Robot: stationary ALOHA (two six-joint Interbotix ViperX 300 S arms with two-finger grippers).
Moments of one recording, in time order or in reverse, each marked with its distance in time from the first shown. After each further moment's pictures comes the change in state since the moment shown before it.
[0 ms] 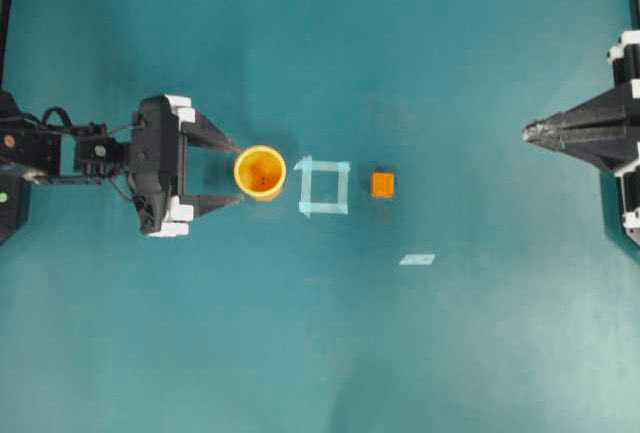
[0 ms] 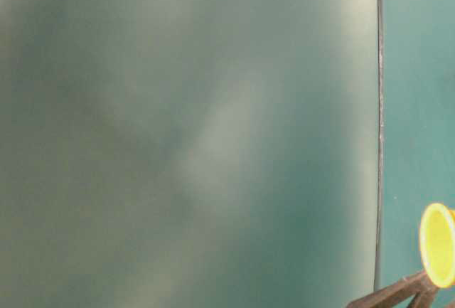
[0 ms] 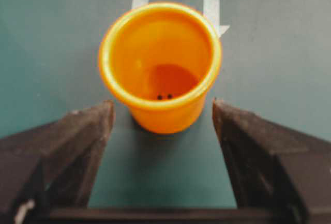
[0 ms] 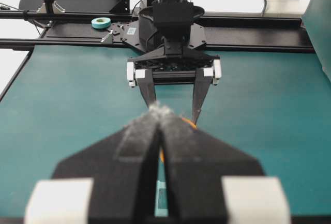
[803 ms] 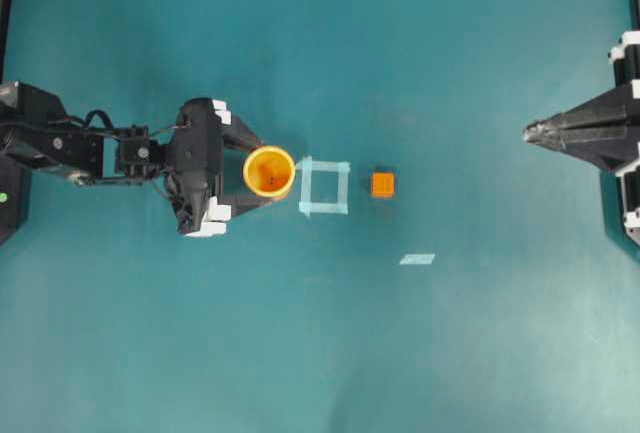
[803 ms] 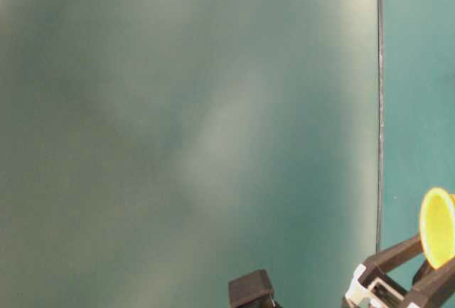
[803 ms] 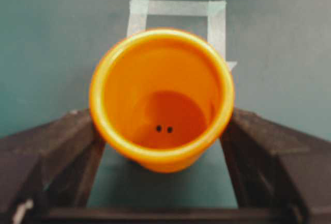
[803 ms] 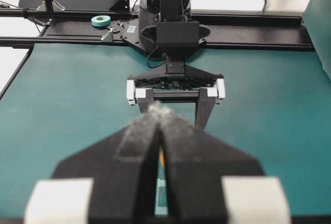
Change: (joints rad) left arm 0.006 0.129 -0.124 -0.002 0.000 -0.015; right arm 0.000 -0.003 0.000 0.000 0.009 0.000
